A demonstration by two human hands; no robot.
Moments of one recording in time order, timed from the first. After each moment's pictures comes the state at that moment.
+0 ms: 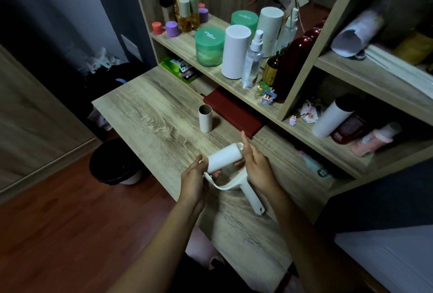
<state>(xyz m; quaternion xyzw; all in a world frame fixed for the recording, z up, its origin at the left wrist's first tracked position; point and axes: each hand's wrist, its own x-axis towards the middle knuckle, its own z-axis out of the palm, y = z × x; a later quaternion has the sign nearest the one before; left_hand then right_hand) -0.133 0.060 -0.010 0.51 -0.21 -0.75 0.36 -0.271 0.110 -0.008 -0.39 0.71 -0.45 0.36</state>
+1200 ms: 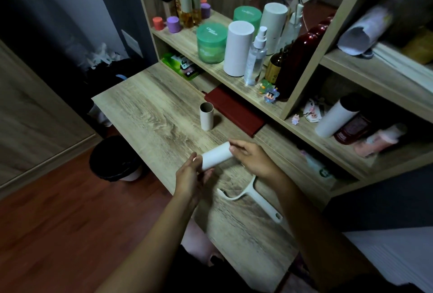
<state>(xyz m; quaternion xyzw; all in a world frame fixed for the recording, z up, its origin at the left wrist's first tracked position) -0.126 0.046 -0.023 0.52 -0.17 -0.75 0.37 -0.290 0.085 -0.016 -0.41 0.66 -0.40 0.49</state>
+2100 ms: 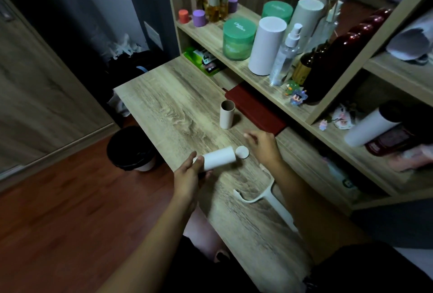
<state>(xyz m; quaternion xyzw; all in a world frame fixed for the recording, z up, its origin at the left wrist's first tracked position) -0.087 0.033 -0.036 0.55 -0.22 -0.70 0.40 -0.294 0.030 -0.051 -0.50 0.78 -0.31 0.22</state>
